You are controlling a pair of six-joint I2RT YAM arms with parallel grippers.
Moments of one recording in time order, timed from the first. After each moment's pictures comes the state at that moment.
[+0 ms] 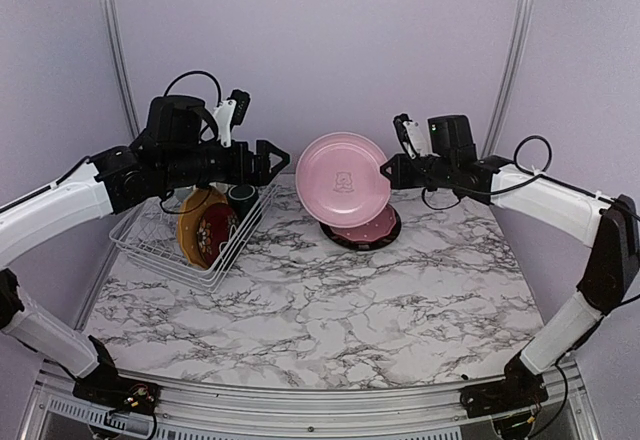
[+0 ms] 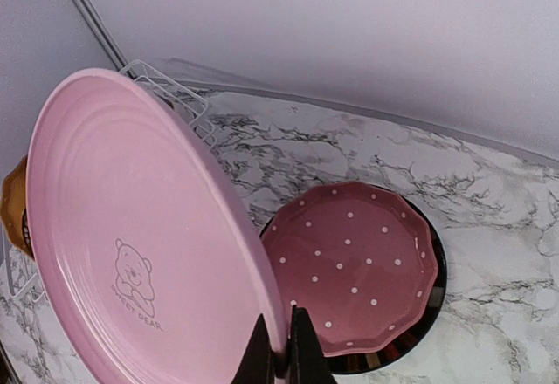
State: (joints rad) left arm -0.78 1.40 1.35 -0.27 -0.01 -0.33; right arm 0.51 1.55 1.29 -0.19 -0.14 0.22
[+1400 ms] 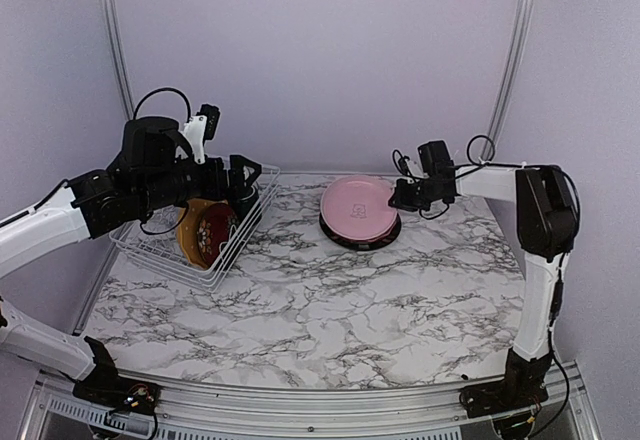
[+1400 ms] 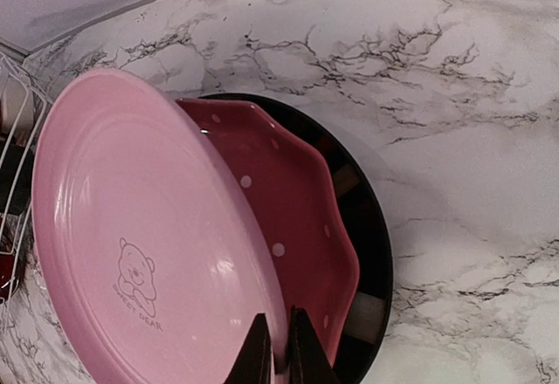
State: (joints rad) left arm -0.77 1.23 1.15 -0.23 -0.16 -0.33; right arm 0.27 2.06 1.53 -0.29 -0.31 0.29
